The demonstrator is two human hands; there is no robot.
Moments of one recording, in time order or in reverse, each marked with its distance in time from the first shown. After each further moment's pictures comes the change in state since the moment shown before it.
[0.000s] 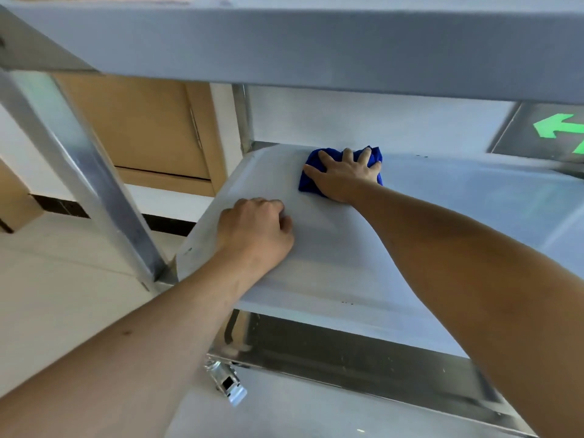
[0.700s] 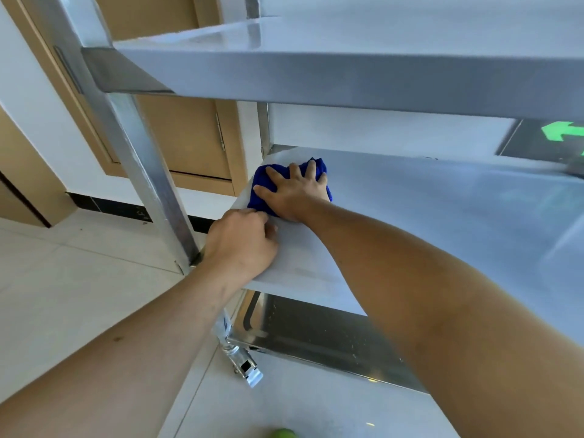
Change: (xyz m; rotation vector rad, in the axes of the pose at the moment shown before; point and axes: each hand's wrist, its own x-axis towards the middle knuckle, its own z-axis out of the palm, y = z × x) left_hand -0.038 -0.028 -0.034 0.078 -0.078 -0.082; right_hand -0.057 -0.107 0.009 0.078 0.026 -0.279
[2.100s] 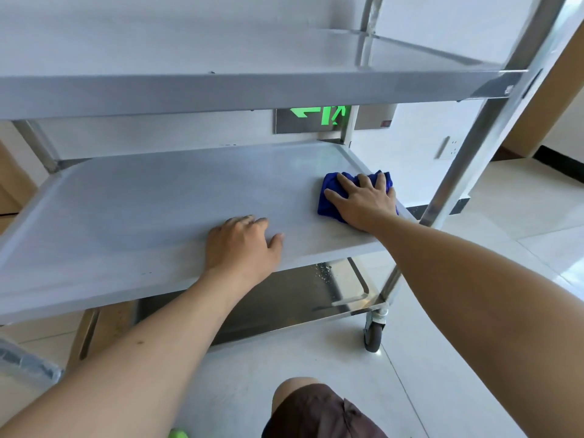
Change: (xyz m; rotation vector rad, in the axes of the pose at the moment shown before) left_hand -0.065 0.257 0.054 -0.090 -0.075 0.447; right_hand -0.306 0.351 -0.088 -0.047 0.088 0.767
